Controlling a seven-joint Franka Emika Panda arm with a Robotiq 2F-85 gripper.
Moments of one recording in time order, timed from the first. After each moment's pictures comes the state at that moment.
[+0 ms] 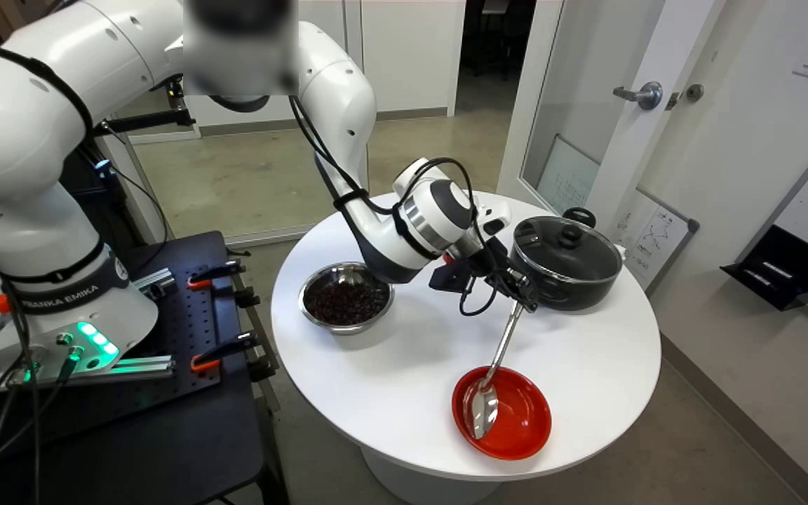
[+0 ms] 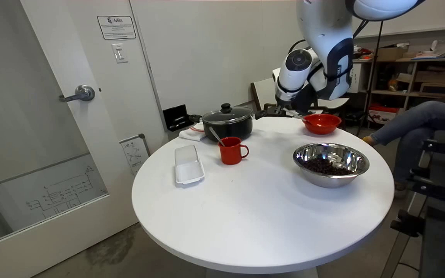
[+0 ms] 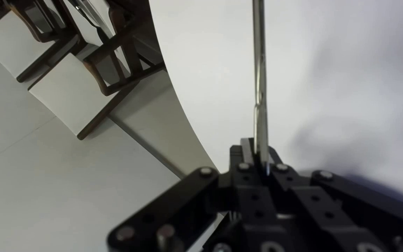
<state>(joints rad) -2.60 -1.29 2.09 -1.84 -0.75 3.45 0.94</state>
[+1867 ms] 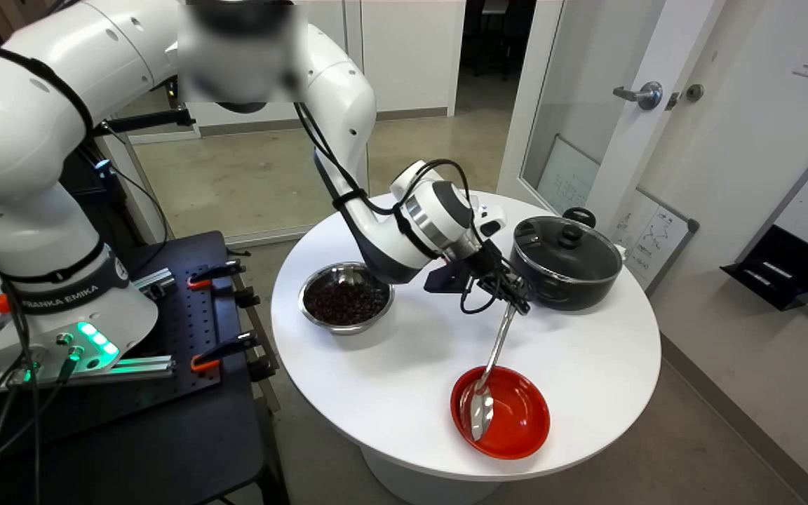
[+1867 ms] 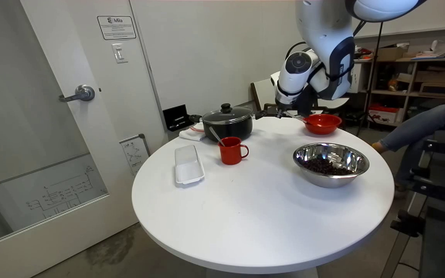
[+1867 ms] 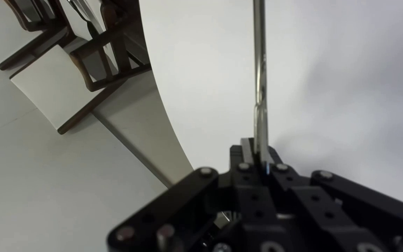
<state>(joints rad) -2.60 -1.29 2.10 -1.83 -0.84 3.45 0.94</state>
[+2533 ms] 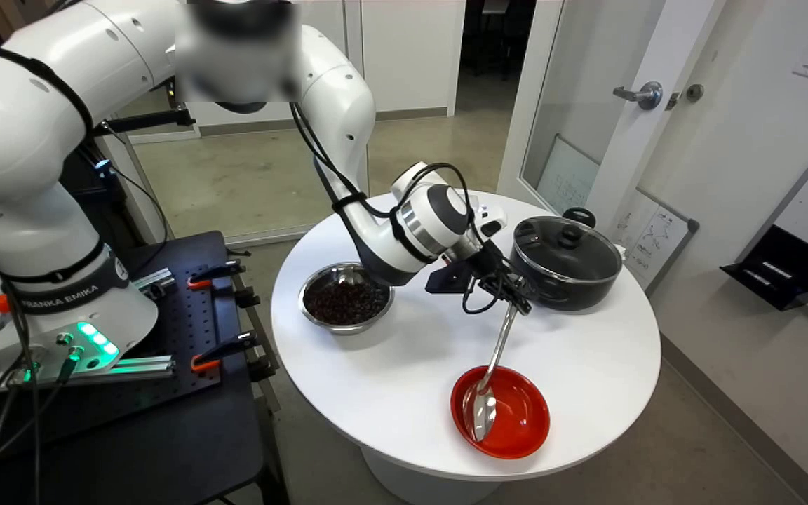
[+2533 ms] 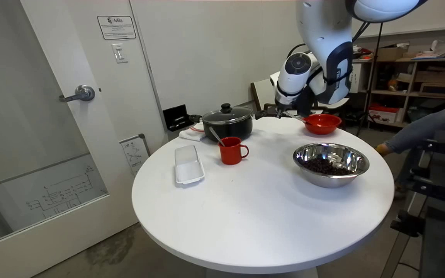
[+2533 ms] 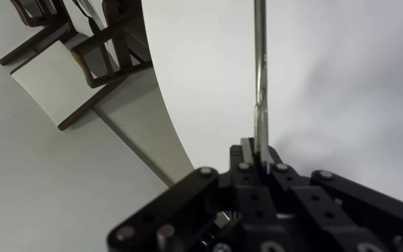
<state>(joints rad) -2.60 -1.29 2.11 -1.84 -0.74 3.45 0.83</state>
